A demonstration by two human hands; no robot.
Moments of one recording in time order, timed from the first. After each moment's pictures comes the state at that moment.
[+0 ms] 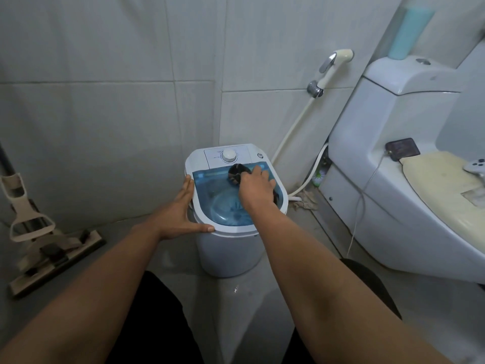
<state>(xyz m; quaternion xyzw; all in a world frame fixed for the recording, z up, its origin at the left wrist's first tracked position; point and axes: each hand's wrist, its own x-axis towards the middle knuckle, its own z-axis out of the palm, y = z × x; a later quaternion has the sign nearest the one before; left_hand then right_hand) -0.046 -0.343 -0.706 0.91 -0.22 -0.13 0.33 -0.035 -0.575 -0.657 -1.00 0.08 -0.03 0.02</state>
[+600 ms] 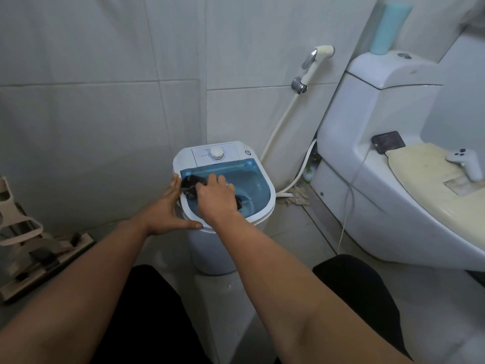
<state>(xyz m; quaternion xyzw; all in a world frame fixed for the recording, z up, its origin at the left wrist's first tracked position) -0.043 -0.346 -0.707 0.92 -0.20 -0.11 0.32 -0.072 -0.518 -0.662 -1.00 -0.06 -0.07 0.02</state>
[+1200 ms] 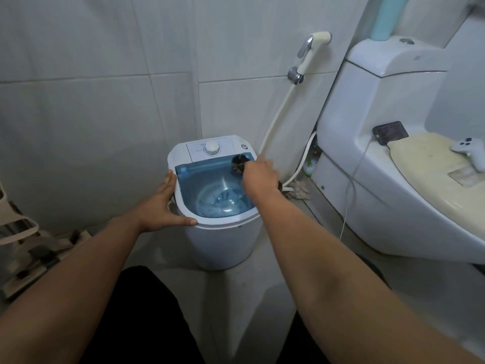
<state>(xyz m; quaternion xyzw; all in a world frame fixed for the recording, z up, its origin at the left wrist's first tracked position) -0.039 -0.344 -0.712 0.92 -0.19 -0.13 0.31 -0.044 -0.626 -0.645 -0.99 0.10 -0.03 0.04</state>
